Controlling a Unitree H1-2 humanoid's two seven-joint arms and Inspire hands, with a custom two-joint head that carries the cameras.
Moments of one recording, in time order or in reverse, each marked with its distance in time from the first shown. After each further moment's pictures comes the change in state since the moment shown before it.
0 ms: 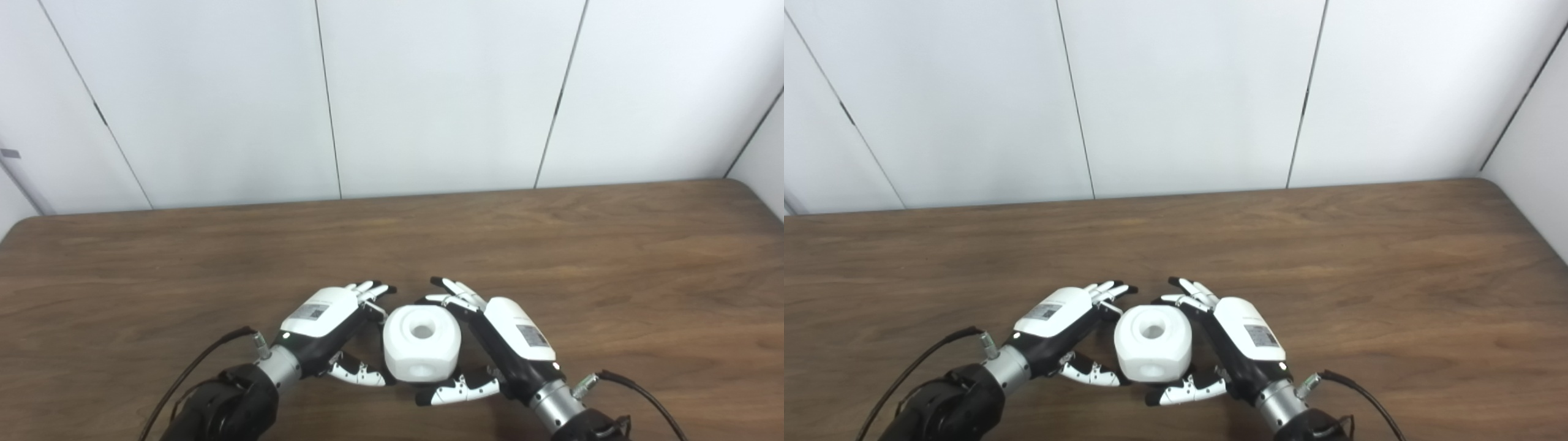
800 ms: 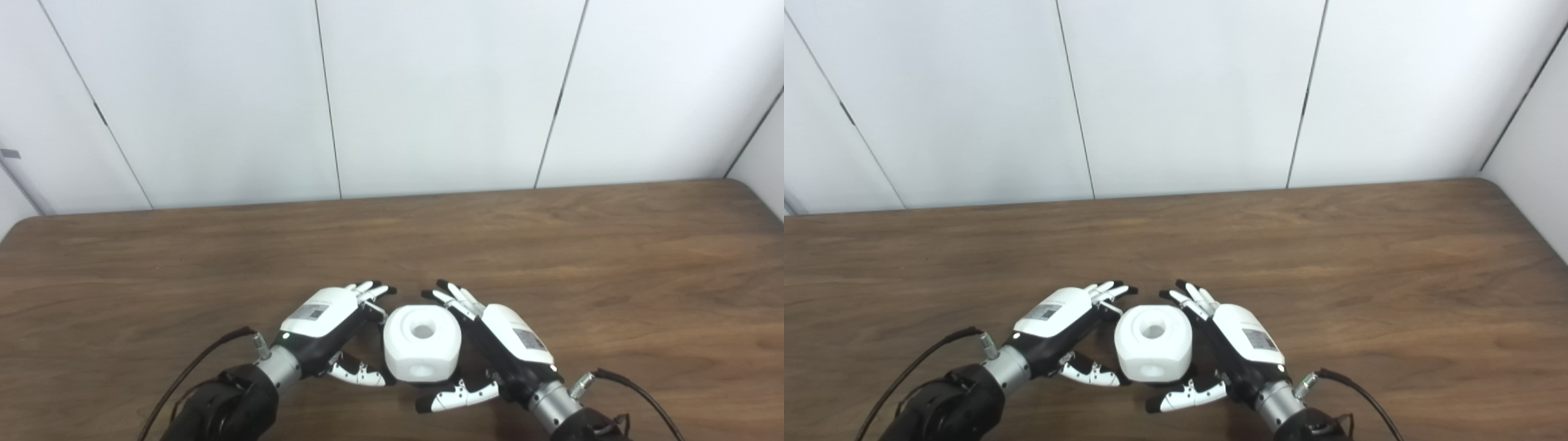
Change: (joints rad) left arm 0.002 -0.001 0.003 0.002 -0.007 0.001 0.002; right arm -0.003 0.000 0.003 -0.005 -0.003 0.063 0.058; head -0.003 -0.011
